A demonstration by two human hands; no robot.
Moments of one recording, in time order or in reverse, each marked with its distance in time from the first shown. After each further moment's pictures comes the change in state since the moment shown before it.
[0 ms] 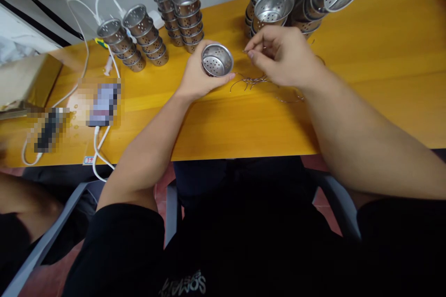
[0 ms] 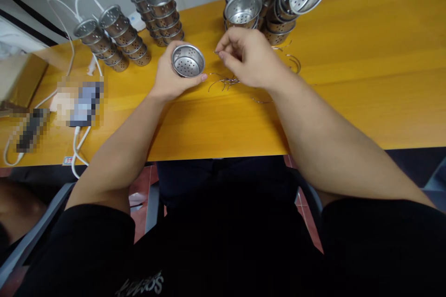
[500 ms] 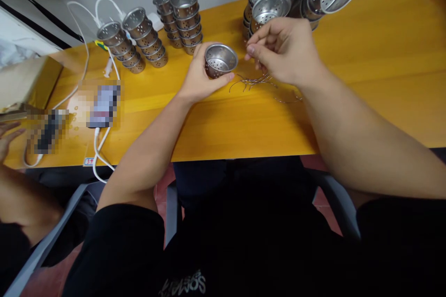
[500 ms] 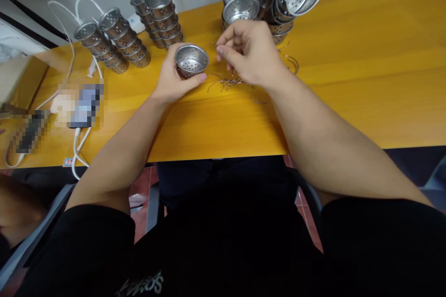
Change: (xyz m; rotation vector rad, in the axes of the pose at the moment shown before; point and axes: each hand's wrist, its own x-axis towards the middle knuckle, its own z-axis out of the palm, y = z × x) left_hand -0.001 -0.032 0.016 0.057 0.003 0.107; right_hand 0.005 -0.032 -0.001 0.149 0.074 0.162
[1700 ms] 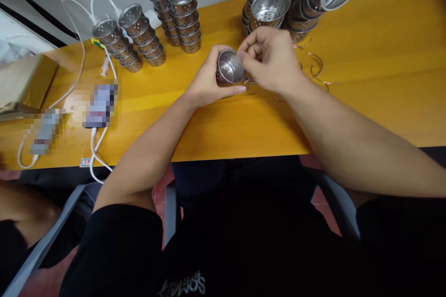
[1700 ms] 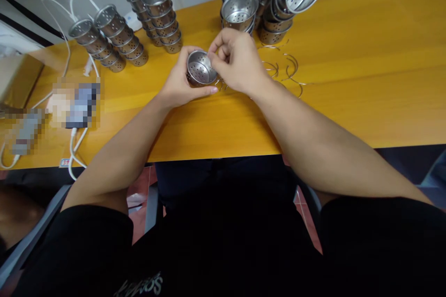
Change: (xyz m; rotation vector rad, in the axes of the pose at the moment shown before) left_hand -0.012 0.018 0.015 -0.016 -0.228 0.061; right_hand -0.006 -0.010 0.024 -0.104 0.010 0.054
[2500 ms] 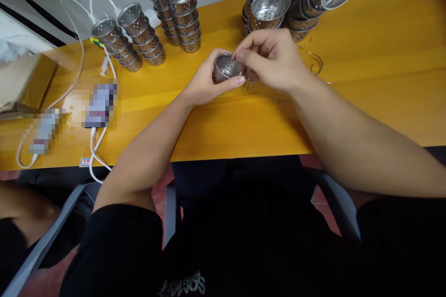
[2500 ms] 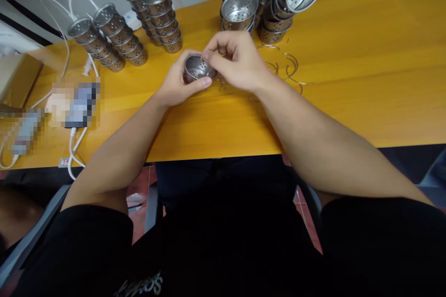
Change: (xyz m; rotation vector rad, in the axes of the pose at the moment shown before) left_hand 0.000 0.010 -0.007 -0.156 -0.038 0.012; right_hand -0.003 -0.006 -0.008 0.225 -0.110 -0.049
